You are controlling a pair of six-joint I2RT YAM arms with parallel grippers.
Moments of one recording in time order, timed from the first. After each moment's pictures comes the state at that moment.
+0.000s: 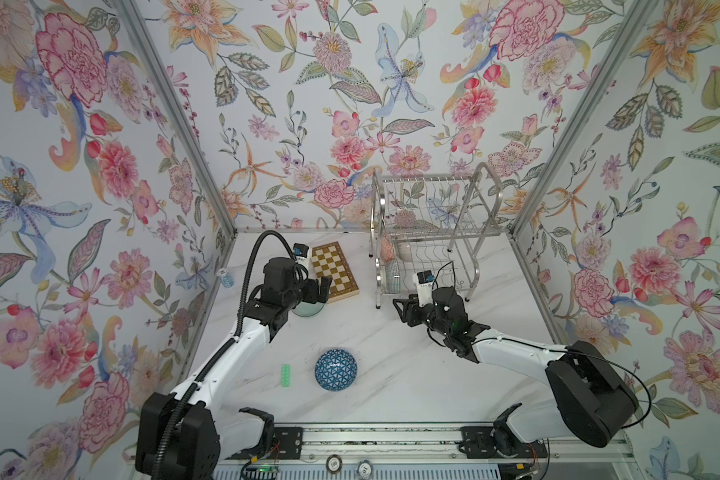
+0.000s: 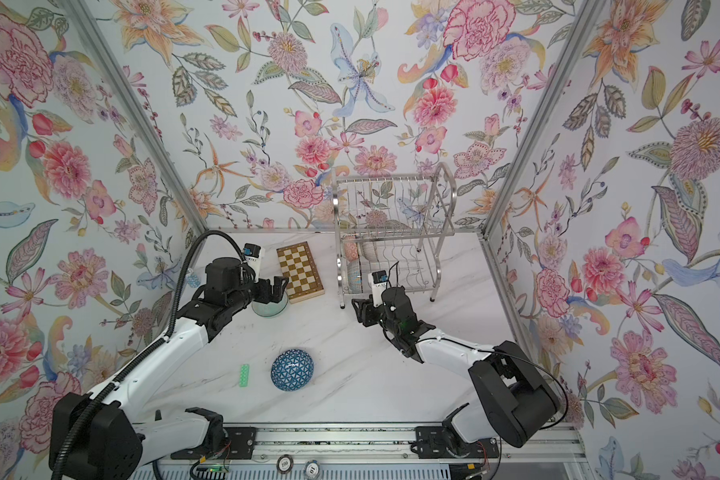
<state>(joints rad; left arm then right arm) -0.29 1.22 0.91 -0.25 0.08 -0.09 0.64 1.44 0.63 0.37 -0.06 0.31</state>
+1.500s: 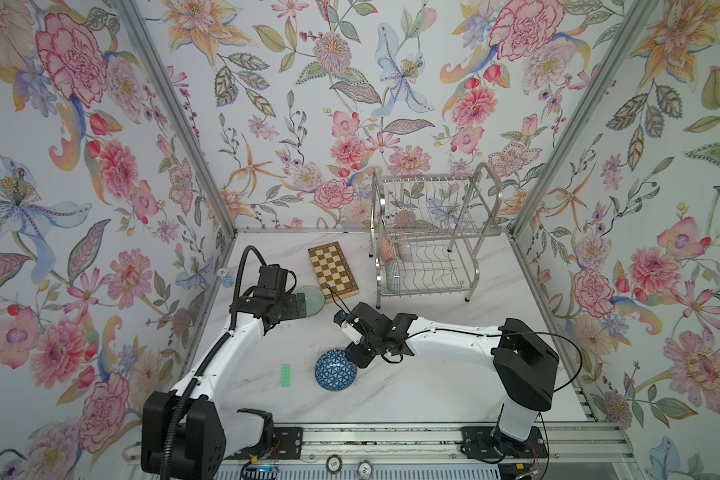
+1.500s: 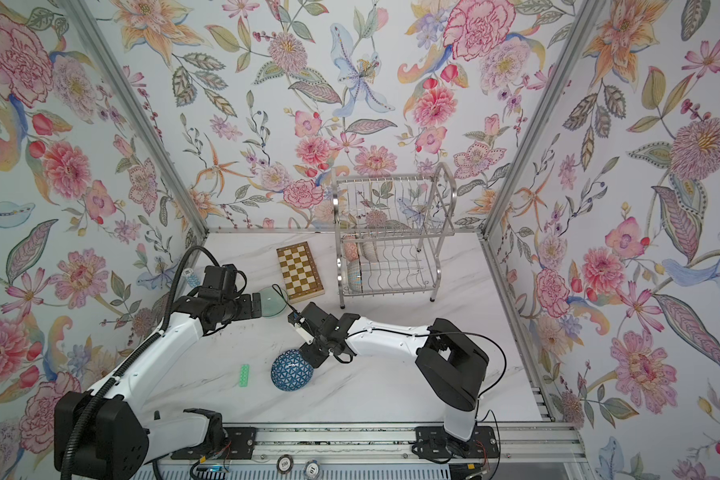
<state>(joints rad) -0.17 1.23 0.92 -0.66 -0.15 -0.26 1.08 1.81 1.24 -0.48 -0.09 0.16</state>
